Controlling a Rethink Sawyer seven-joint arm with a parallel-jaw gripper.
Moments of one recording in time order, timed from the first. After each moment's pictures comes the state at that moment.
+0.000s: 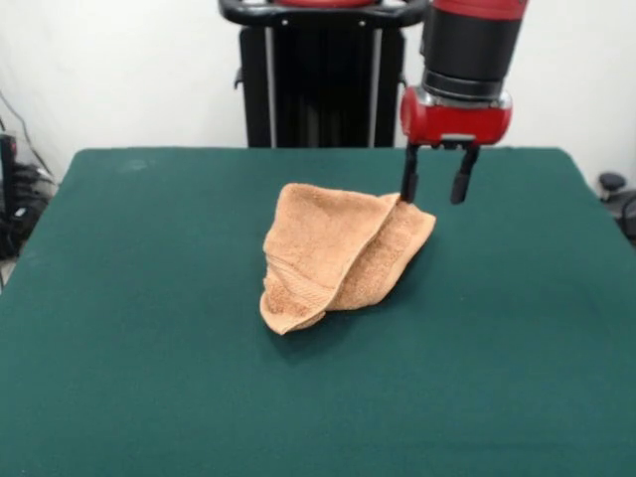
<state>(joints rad) 0.05 -0.66 -0.11 1.79 0.00 0.31 1.57</state>
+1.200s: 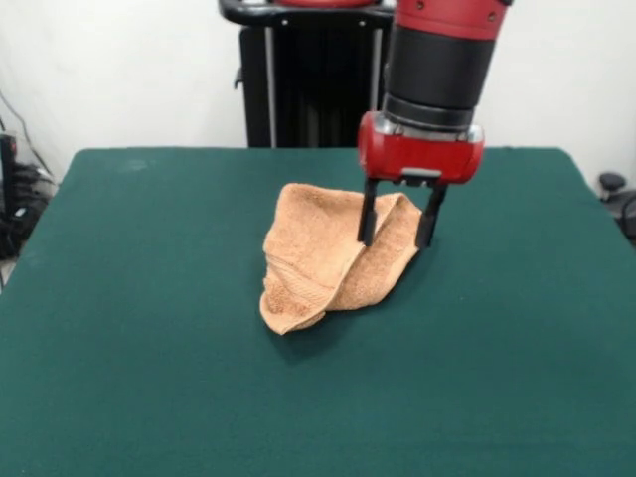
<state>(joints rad) 0.00 -0.58 -0.14 1.58 0.00 0.37 1.57</state>
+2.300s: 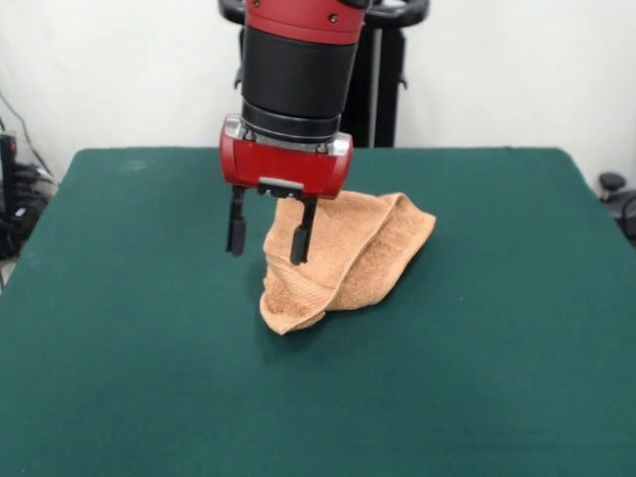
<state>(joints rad) -0.16 -0.56 -0.13 1.47 -0.01 0.46 1.57</state>
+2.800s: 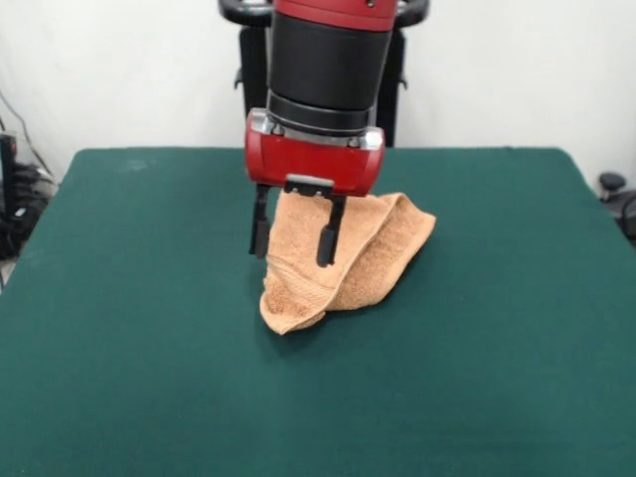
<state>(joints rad) -0.13 -0.56 -0.13 1.41 -0.01 0.51 1.57</state>
